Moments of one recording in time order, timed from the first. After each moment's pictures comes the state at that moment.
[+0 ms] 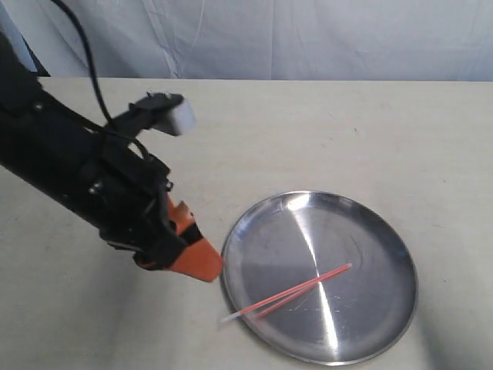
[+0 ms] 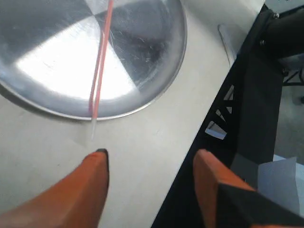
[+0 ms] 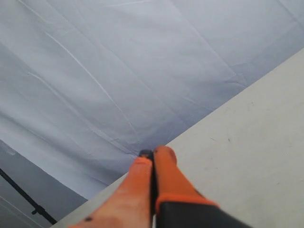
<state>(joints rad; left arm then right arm) -0.59 1.43 -0.92 -0.80 1.00 0.71 -0.03 0.00 0.00 0.64 0.07 0.07</state>
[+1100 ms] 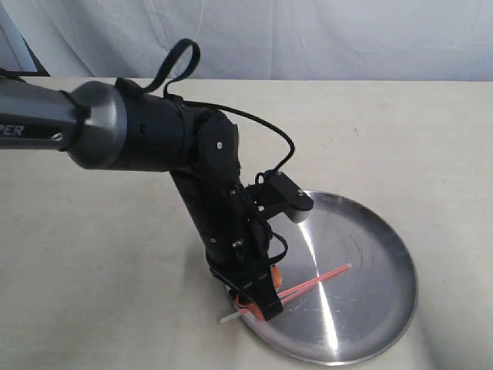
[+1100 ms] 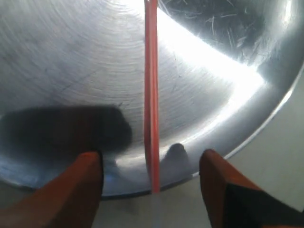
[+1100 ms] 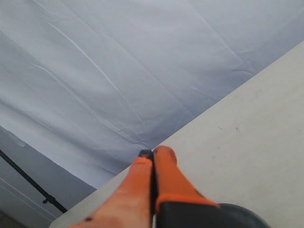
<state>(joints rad) -0.87 1.93 -1.20 -0.41 0.84 0.51 0.00 0.00 0.00 0.66 0.09 0.07</state>
